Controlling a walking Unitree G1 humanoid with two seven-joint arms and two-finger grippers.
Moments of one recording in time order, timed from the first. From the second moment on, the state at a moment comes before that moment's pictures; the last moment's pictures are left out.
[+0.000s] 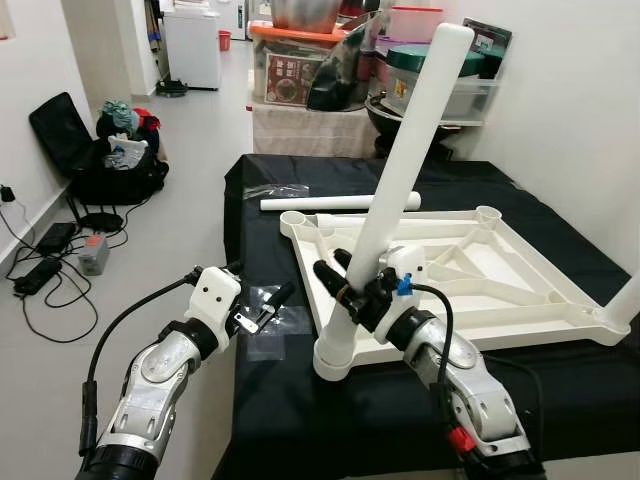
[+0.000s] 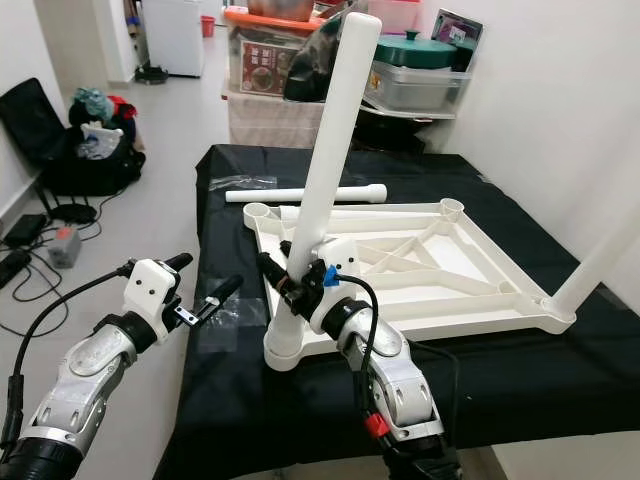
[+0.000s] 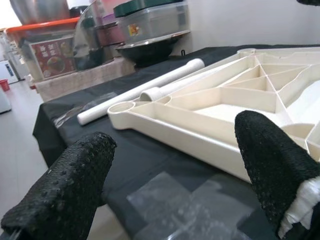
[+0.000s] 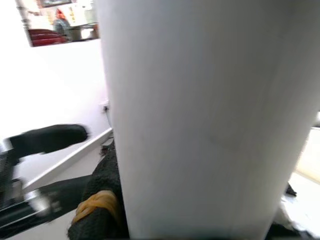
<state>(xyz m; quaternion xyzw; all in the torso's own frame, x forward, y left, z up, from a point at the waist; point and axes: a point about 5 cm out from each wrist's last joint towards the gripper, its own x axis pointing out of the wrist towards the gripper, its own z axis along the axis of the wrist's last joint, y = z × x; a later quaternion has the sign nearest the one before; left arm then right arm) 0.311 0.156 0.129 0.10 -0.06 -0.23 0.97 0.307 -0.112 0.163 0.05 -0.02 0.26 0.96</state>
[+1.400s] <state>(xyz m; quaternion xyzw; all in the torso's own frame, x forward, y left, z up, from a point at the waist) 0.315 0.154 0.132 0.10 -0.06 -0.23 0.97 0.290 -0.119 0.181 0.05 -0.06 0.45 0.89</state>
